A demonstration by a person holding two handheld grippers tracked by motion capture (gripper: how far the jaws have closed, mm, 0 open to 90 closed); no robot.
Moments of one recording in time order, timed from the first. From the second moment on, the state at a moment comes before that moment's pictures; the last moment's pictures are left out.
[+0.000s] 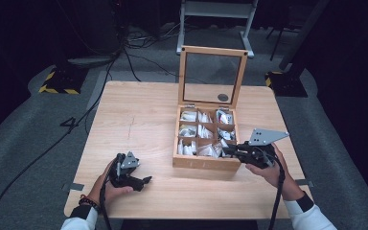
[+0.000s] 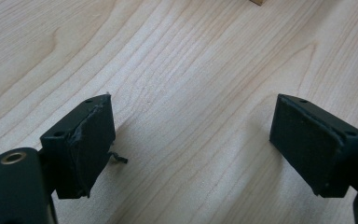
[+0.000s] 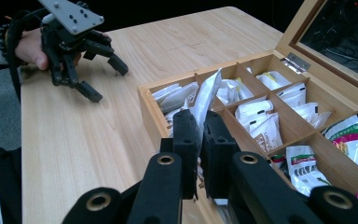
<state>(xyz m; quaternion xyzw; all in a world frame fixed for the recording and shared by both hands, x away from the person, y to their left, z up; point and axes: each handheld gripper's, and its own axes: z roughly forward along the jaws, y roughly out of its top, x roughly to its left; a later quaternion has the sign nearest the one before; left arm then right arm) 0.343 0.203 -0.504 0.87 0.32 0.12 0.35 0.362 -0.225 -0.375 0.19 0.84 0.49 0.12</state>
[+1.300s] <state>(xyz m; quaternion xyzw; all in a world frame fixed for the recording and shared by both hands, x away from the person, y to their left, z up) 0.343 0.203 -0.504 0.87 0.32 0.12 0.35 0.323 -0.194 -0.445 0.12 0.91 0.40 0.04</state>
